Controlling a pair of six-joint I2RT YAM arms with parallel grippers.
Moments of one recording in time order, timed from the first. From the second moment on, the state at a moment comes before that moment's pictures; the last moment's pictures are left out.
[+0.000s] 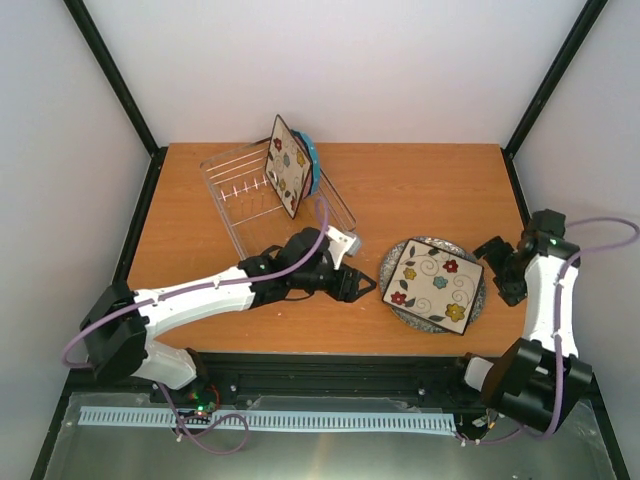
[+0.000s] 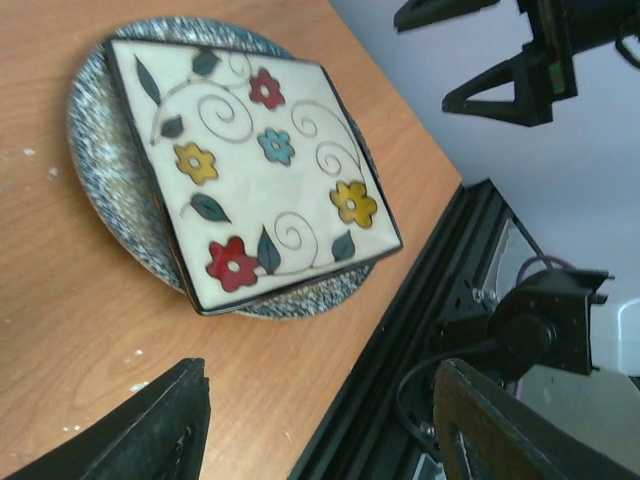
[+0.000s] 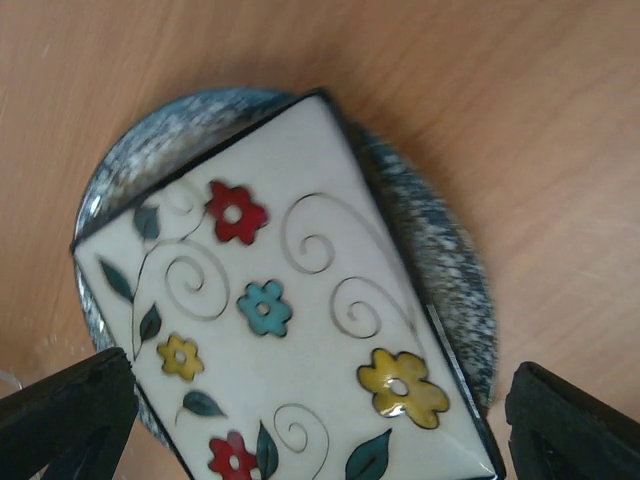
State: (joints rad) left arm -0.98 1.39 0.95 -0.09 0.31 -0.56; right arm -0.39 1.19 1.00 -1.08 -0.23 0.55
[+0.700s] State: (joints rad) left arm -1.02 1.61 1.00 -0.15 0.40 -0.41; right arm -0.55 1.21 0.70 -0.86 -0.37 1.00
